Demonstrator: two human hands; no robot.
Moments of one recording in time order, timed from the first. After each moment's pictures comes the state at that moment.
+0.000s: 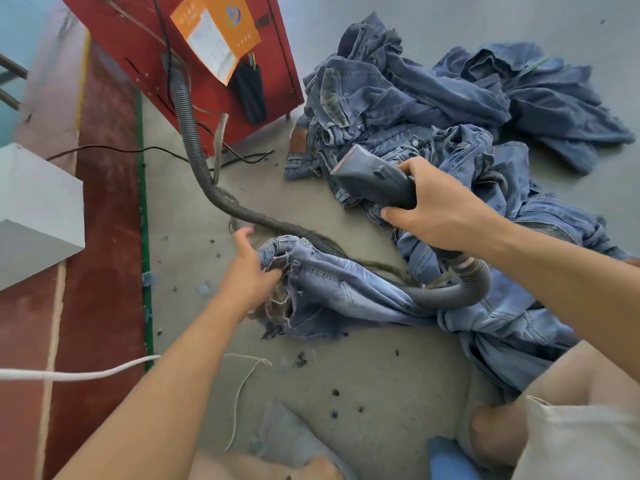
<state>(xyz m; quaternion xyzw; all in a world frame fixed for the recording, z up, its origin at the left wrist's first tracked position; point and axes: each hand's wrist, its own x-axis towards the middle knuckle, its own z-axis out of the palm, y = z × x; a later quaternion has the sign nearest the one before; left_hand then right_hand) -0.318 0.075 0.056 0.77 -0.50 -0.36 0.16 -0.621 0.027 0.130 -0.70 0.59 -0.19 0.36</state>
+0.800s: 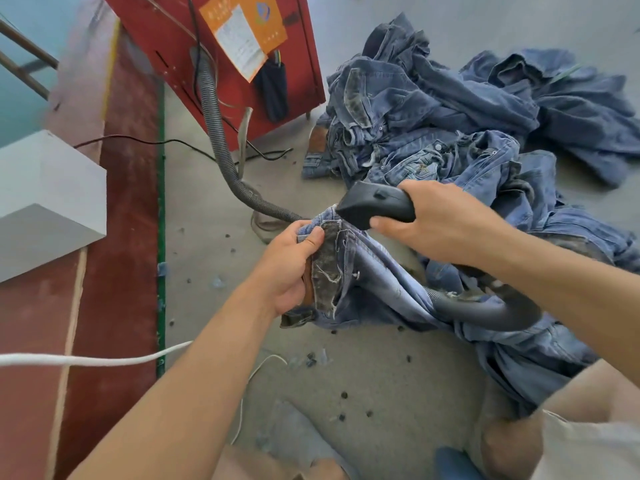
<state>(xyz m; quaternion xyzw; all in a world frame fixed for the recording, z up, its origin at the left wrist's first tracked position) -0.362 0.070 0.094 0.57 -0.24 -0.67 0.40 -0.586 0.032 0.146 -0.78 0.57 -0.09 0.27</state>
